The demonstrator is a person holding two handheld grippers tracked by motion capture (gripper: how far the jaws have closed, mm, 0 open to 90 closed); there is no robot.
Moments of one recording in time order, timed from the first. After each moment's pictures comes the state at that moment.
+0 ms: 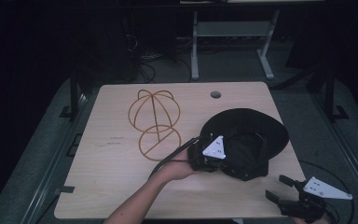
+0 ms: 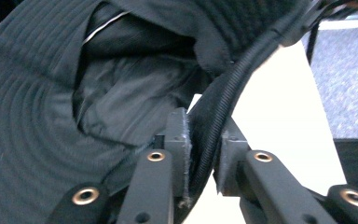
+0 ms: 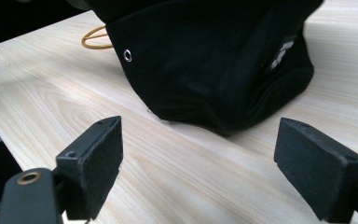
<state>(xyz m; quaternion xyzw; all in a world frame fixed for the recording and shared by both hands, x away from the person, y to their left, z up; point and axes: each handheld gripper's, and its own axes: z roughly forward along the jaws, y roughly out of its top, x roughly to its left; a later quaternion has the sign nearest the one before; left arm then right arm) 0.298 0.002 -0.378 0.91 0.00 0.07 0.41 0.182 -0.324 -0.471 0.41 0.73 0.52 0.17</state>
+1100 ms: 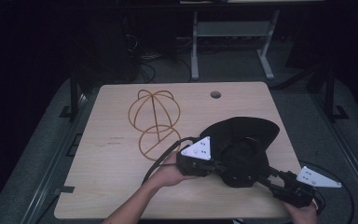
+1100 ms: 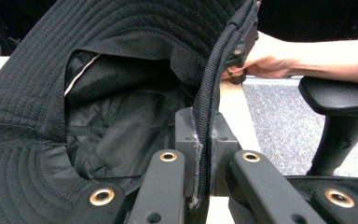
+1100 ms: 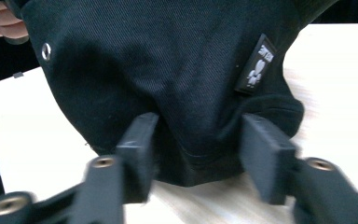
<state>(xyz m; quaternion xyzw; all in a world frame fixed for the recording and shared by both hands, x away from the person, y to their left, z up) 0.285 0.031 -0.367 0.87 0.00 0.00 0.50 0.213 -0.310 -0.471 0.38 0.70 0.58 0.16</state>
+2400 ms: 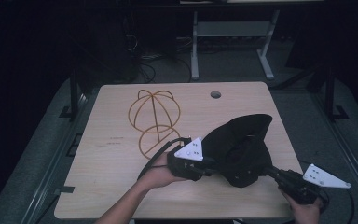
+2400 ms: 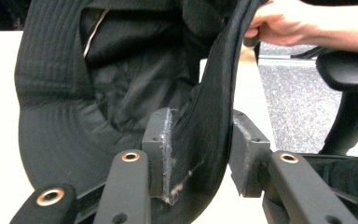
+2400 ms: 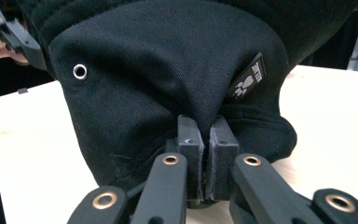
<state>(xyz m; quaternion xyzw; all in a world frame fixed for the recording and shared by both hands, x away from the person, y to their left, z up) 0.280 0.056 -0.362 0.89 0.02 0.04 0.46 0.213 -0.311 -0.448 0.34 0.69 0.61 0.20</state>
